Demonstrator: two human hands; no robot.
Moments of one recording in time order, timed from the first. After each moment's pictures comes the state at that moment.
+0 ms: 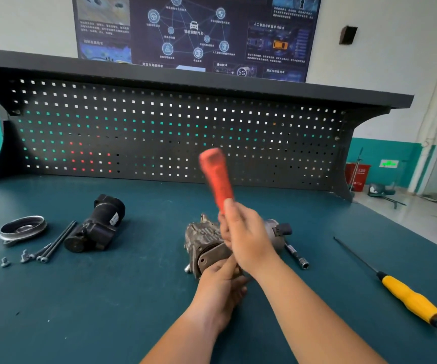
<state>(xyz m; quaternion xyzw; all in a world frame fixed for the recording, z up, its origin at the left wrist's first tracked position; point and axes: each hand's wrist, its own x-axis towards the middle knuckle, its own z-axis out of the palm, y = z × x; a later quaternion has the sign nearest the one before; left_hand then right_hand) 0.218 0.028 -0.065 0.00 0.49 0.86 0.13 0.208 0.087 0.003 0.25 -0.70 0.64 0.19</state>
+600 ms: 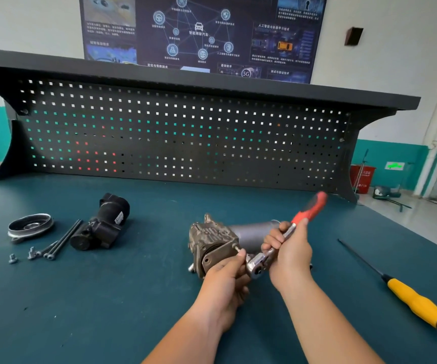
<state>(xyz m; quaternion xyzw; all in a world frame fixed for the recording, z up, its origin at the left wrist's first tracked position) 0.217 0.029 -0.063 -0.01 0.47 0.87 0.13 0.202 0.127 -0.010 -0.10 -0.34 0.92 0.17</state>
